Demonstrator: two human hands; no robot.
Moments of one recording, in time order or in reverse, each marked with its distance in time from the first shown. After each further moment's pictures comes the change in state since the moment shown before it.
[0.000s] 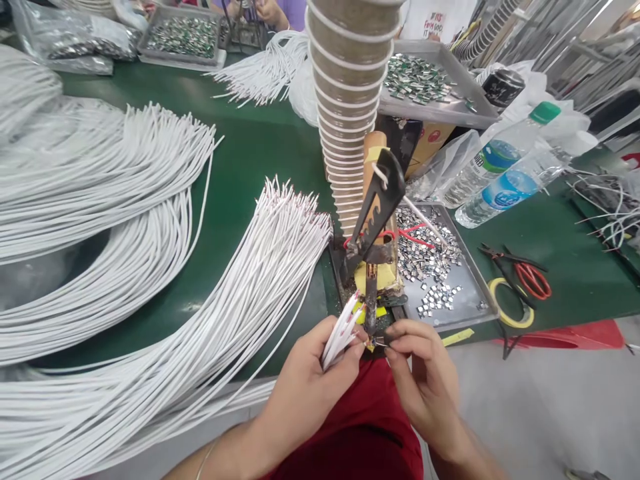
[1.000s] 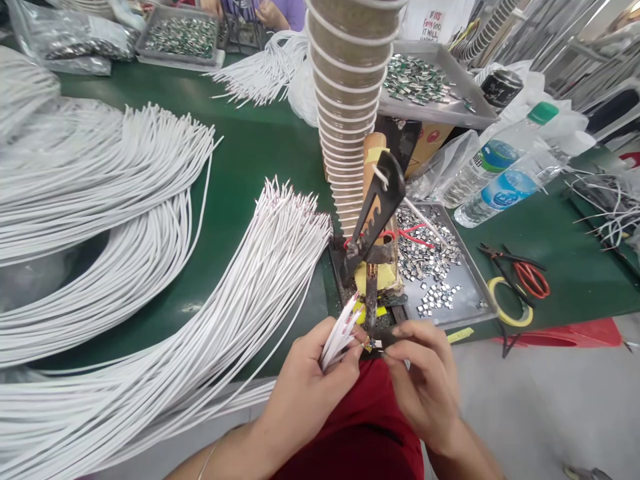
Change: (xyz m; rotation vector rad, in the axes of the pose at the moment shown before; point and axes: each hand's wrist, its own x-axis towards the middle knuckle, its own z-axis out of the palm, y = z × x) left_hand -0.002 0.000 -0.001 0.041 0.006 0.007; right_hand 0.009 -0.004 0.002 -0.090 0.053 -0.133
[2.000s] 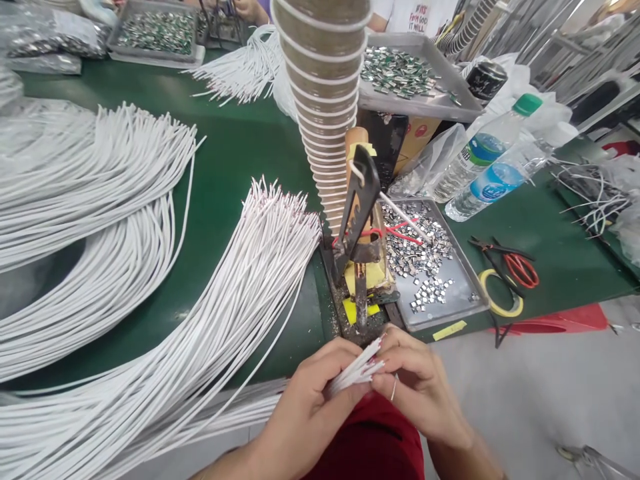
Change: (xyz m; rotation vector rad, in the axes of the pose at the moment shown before) left_hand -0.009 -0.018 0.003 -0.075 -0.213 0.111; right_hand 0.002 -0.001 -0.011 0.528 -0.281 0.296
